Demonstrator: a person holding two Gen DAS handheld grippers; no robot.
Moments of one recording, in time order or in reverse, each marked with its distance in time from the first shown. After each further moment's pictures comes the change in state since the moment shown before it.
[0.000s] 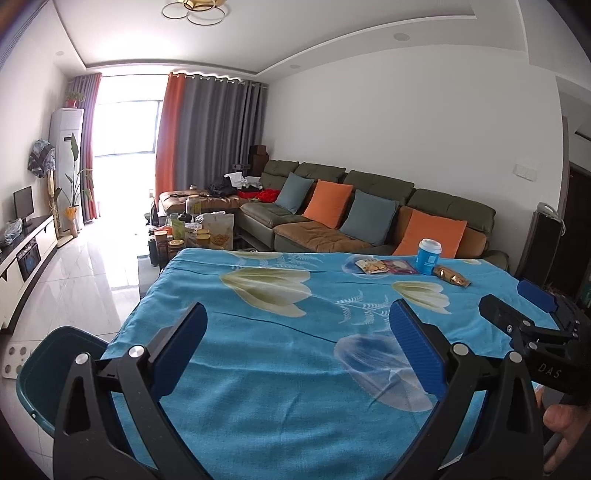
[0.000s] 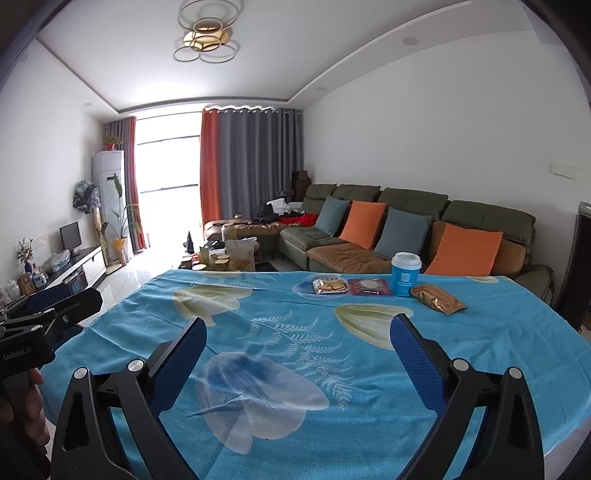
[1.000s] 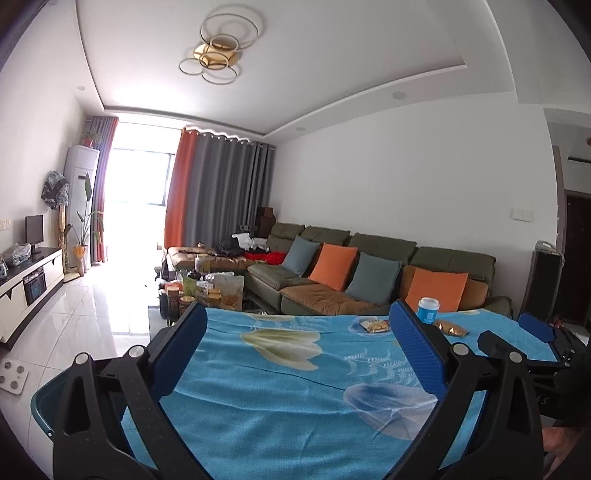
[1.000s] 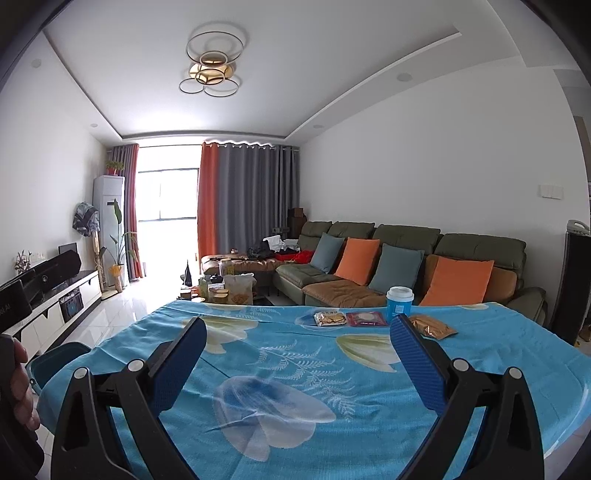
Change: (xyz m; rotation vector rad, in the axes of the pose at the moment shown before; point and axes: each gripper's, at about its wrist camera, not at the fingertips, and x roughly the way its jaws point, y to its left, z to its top) left arm -0.065 0.018 0.005 -0.001 -0.274 0.027; right arm -0.039 0.020 -0.002 -0.021 -0.152 -0.019
